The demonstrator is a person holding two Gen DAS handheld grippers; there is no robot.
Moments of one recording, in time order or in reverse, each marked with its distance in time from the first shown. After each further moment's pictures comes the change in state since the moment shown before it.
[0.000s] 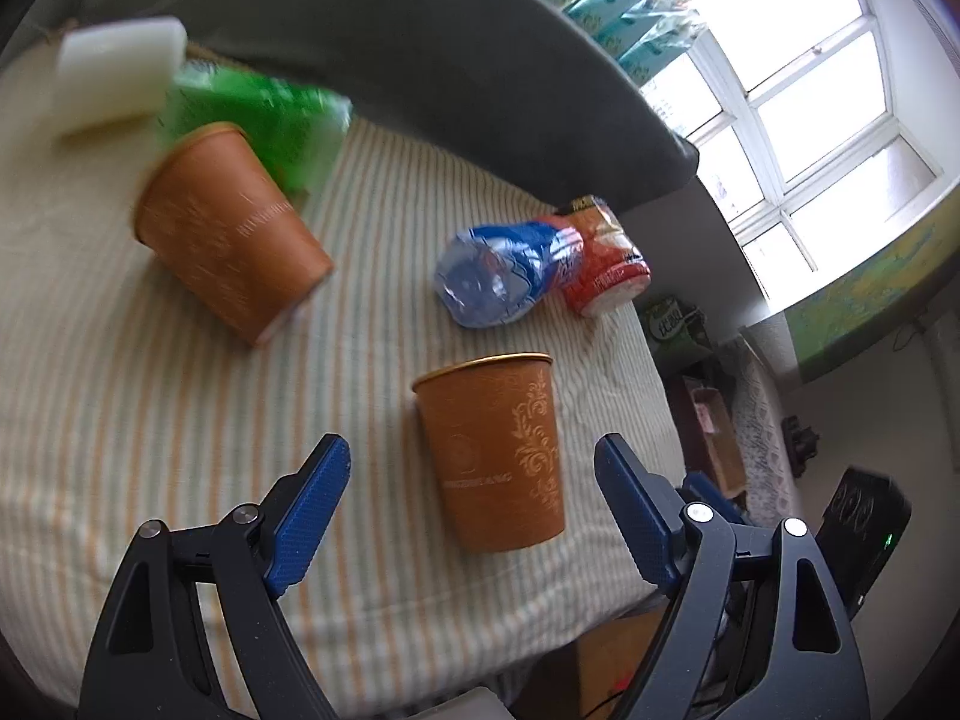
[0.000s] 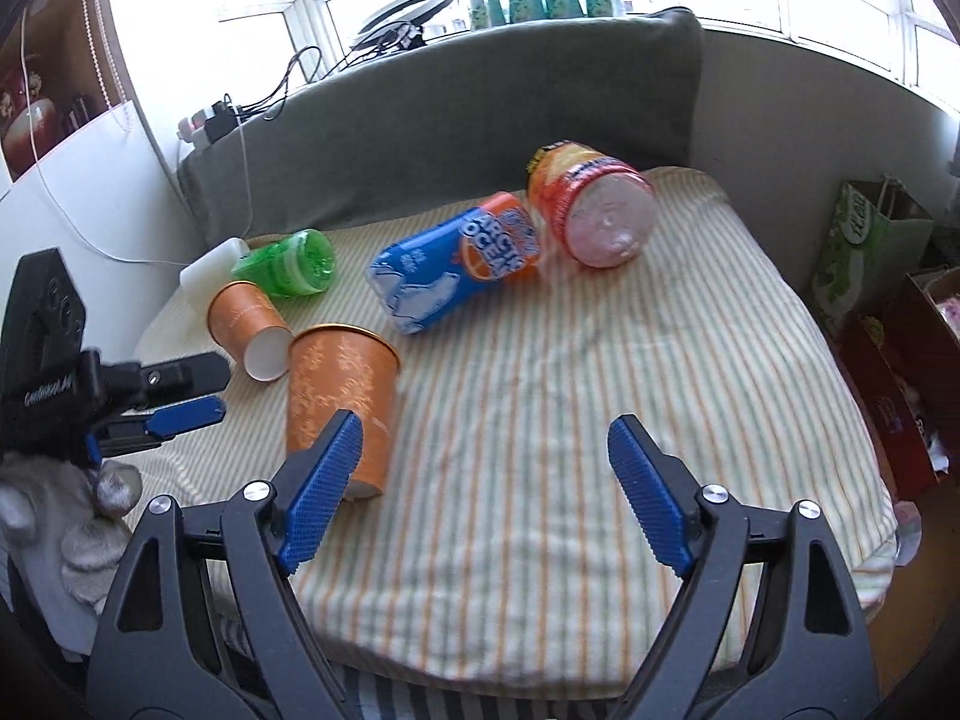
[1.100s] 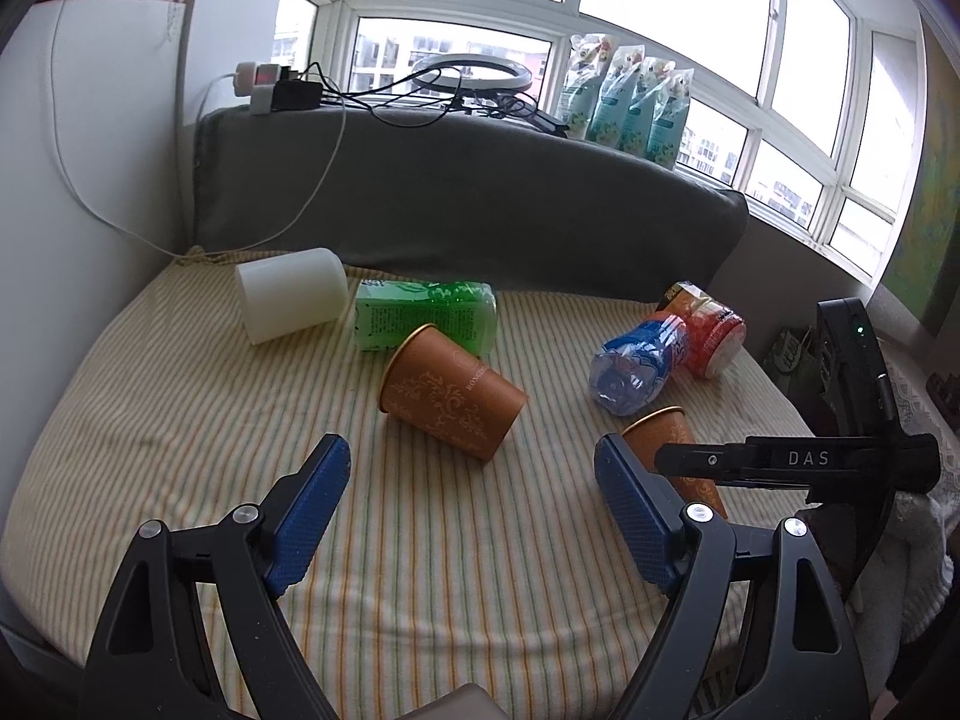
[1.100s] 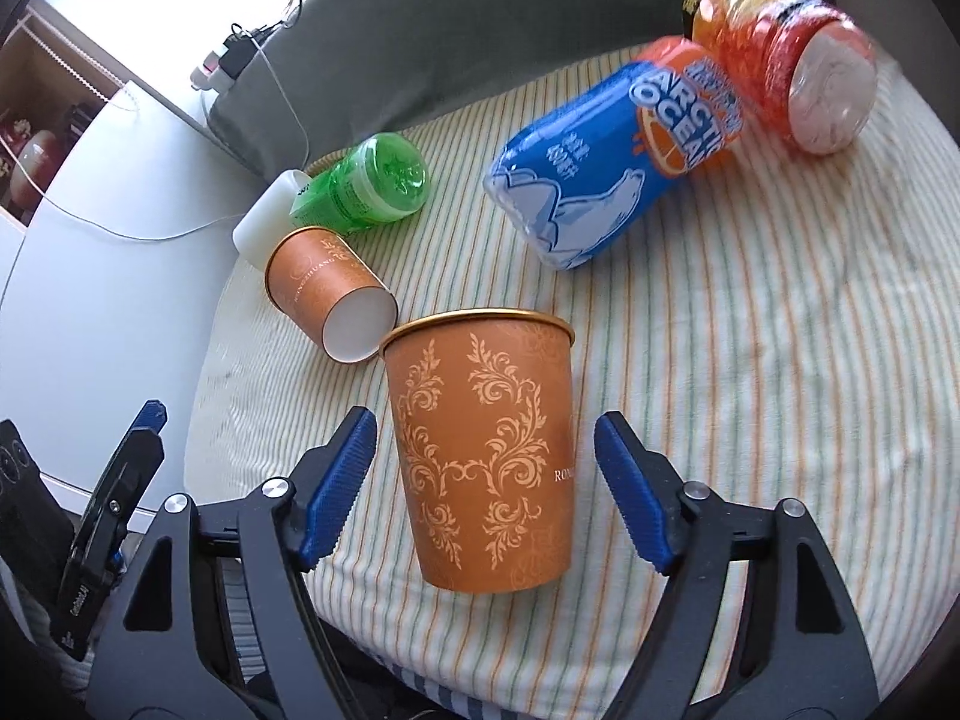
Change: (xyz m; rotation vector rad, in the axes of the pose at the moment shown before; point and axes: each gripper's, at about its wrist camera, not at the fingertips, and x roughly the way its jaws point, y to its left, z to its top) left arm -0.086 0.005 -0.028 0.322 -0.390 0.391; right arm 0.104 0.048 0.023 0.117 0.314 0.289
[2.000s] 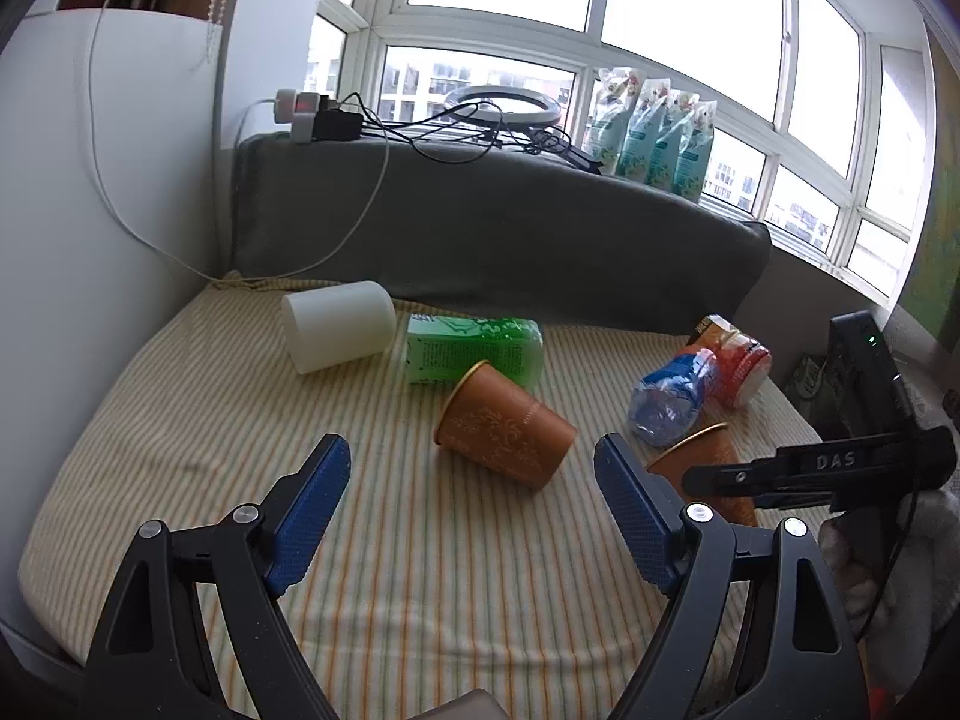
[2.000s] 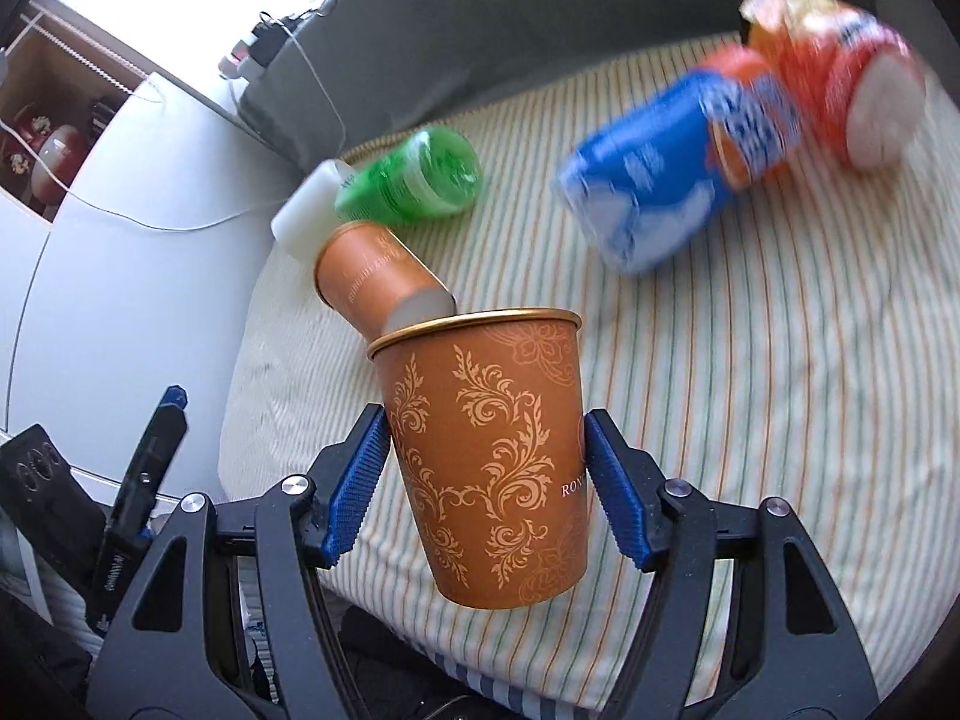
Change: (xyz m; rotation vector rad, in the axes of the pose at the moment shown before) left arm -0.010 0.025 0.005 -0.016 -0.072 0.046; right arm 0.003 0.016 0.004 0.005 0.056 0.068
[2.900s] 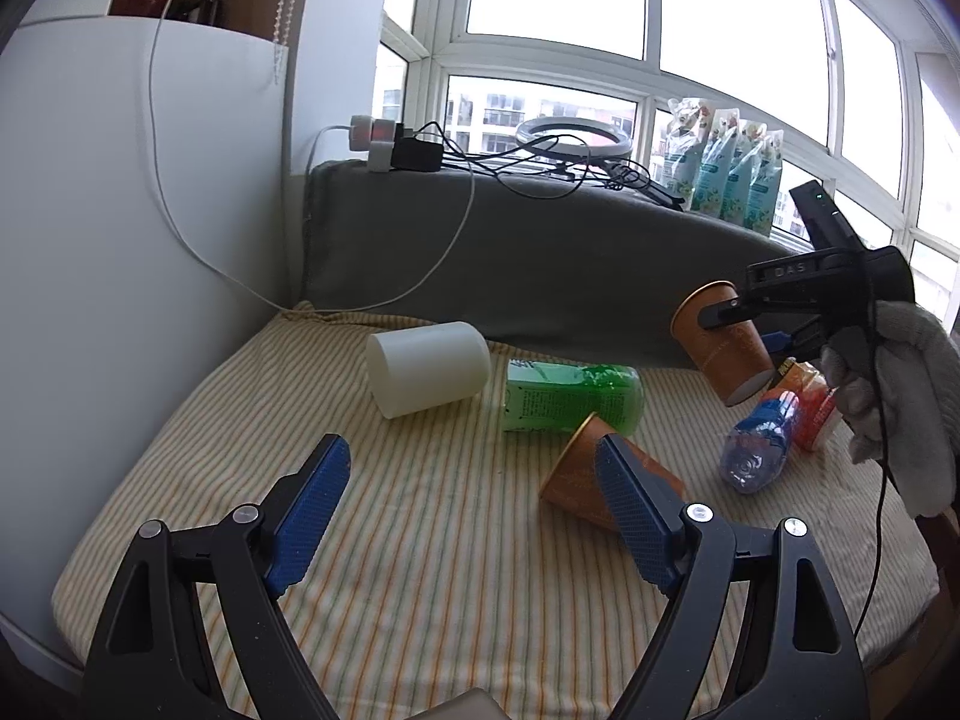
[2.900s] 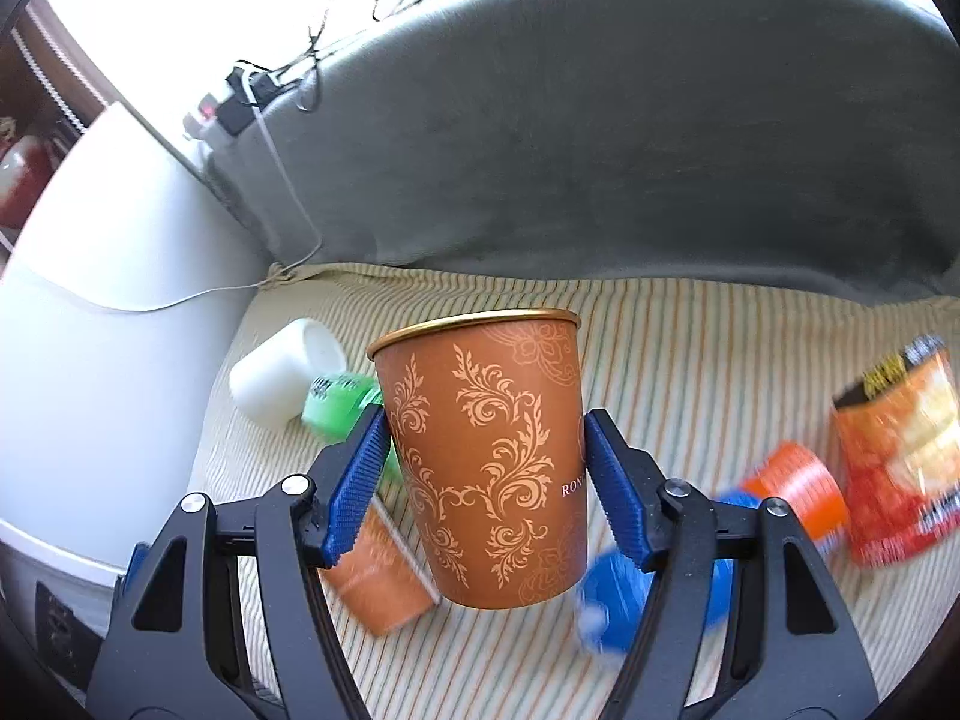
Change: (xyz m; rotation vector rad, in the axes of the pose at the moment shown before) left arm 0.011 0.037 0.012 -0.016 -0.090 0.150; right arm 0.031 0.045 0.156 -0.145 -0.077 -0.107
